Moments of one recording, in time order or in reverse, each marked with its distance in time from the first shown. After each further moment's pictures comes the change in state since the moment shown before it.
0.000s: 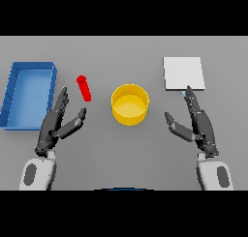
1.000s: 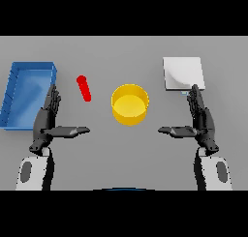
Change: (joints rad) left arm -0.023 -0.028 0.104 0.067 0.136 0.006 -0.080; right arm -0.053 0.059 -0.092 0.087 -0.125 -0.023 0.068
